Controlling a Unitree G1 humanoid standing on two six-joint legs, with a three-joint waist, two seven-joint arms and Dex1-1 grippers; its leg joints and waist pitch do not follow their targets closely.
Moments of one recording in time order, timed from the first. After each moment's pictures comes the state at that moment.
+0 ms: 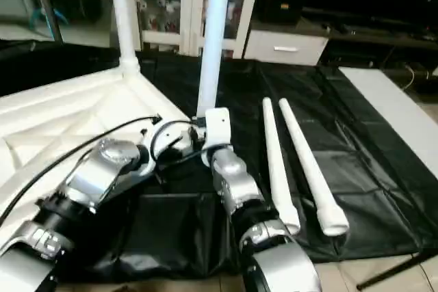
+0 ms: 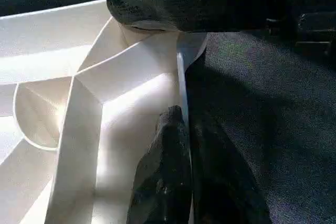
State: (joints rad) left arm -0.60 0.27 -0.34 0.40 0.15 0.55 -0.68; right arm -0.69 0.13 0.06 0.95 0.13 -0.02 0.02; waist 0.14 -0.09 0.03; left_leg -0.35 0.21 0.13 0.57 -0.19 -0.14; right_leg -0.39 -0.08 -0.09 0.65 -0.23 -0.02
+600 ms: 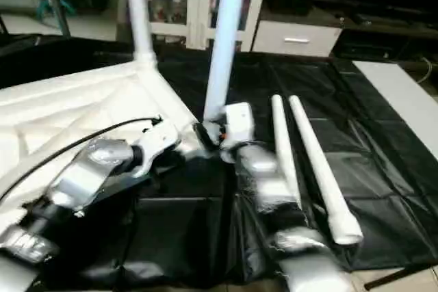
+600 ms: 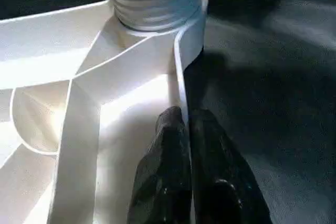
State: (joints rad) left arm -0.55 0.40 -0.39 0.30 0.11 0.41 -0.89; right arm -0.55 -0.14 0.09 0.61 0.21 0.11 0.55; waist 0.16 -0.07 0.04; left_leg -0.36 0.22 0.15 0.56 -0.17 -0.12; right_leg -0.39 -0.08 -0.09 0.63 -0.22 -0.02
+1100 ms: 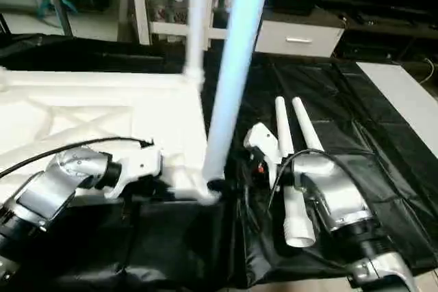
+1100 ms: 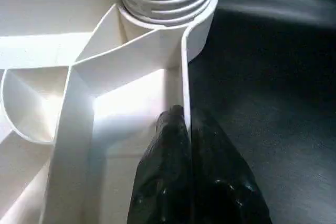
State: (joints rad) left arm -0.47 0.57 -0.45 0.15 0.02 0.32 -1.24; right arm -0.41 -0.48 0.25 0.26 0.30 0.29 1.15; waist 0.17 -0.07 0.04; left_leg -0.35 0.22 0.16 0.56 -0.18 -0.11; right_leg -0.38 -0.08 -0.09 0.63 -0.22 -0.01
